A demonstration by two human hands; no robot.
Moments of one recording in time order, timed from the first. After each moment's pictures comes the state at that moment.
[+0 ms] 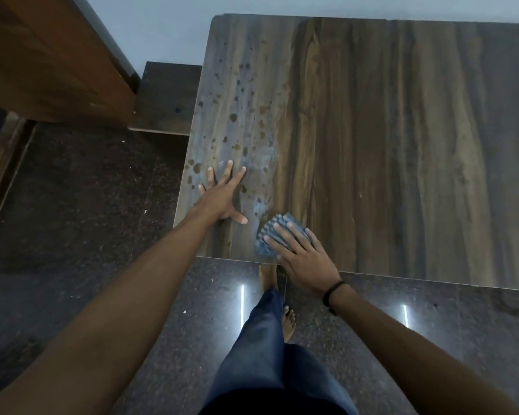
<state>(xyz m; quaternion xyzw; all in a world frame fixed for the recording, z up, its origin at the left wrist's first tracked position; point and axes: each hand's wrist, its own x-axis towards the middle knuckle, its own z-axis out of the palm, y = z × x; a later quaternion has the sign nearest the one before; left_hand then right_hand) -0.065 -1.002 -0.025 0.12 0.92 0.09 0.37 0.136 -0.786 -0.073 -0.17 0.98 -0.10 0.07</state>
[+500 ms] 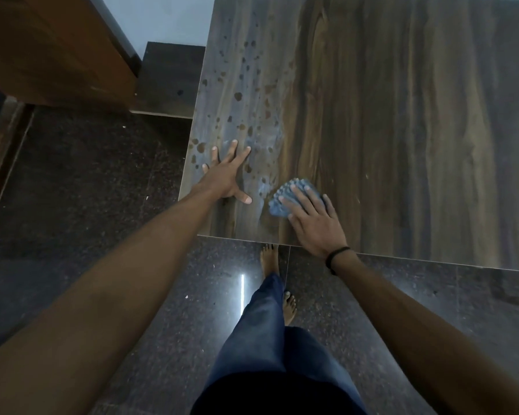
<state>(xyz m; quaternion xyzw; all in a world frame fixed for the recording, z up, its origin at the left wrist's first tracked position) -0.066 -1.005 -0.025 0.12 0.92 0.11 0.36 0.106 -0.780 -0.064 -0.06 0.99 -0.13 0.08</state>
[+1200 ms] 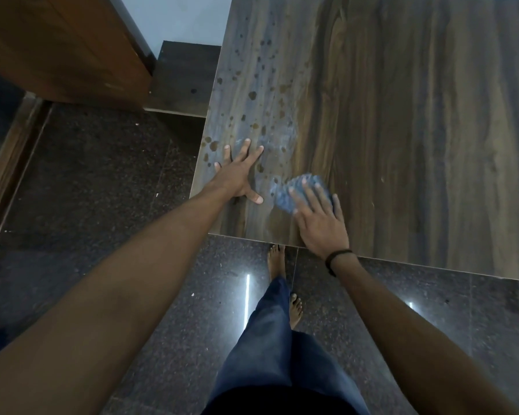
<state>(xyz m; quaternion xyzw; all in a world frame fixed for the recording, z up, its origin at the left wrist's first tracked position) -0.066 -1.004 -0.024 0.12 0.92 0.11 0.35 0.094 -0.803 -0.065 0.00 0.99 -0.14 0.08</state>
